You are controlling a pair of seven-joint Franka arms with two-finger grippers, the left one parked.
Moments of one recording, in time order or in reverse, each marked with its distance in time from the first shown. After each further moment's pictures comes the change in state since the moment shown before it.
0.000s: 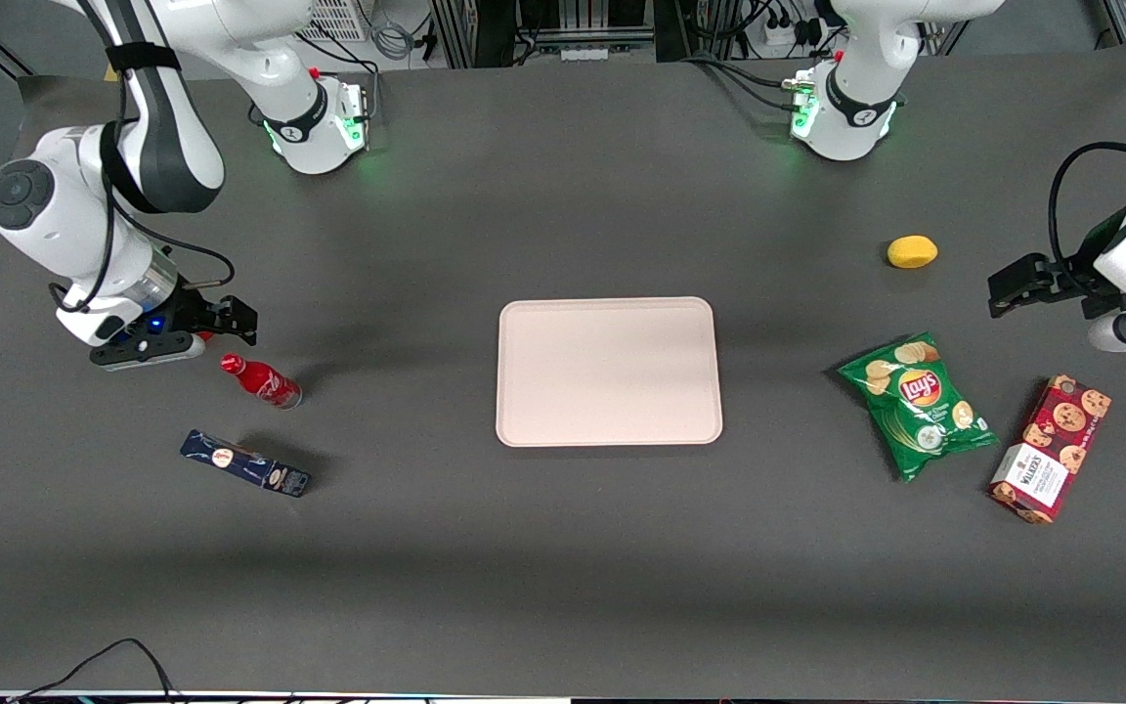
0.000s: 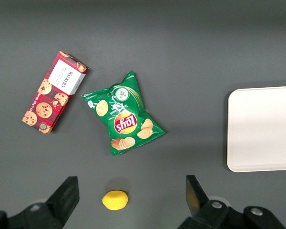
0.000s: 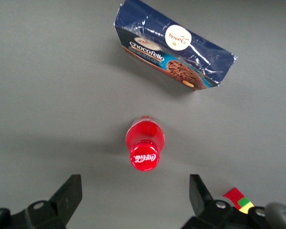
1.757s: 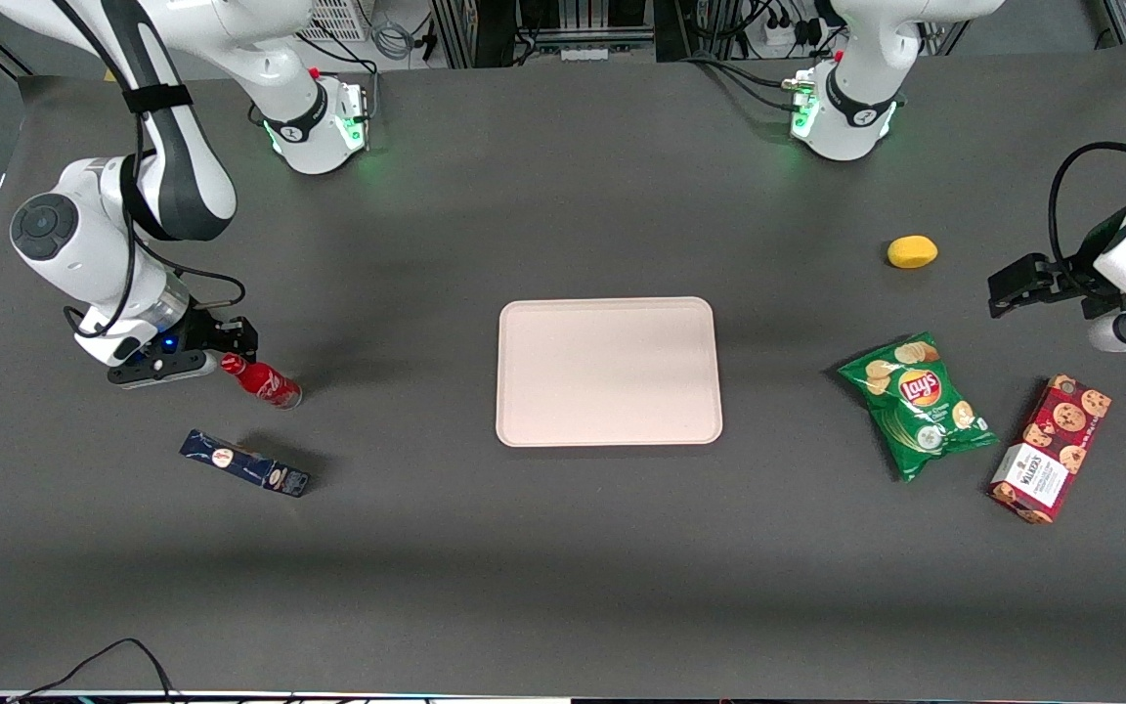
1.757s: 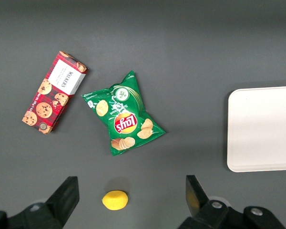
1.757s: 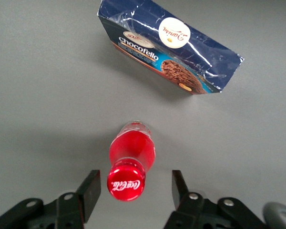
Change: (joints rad) arm -0.020 0.093 -0.001 0.002 0.000 0.085 -0.050
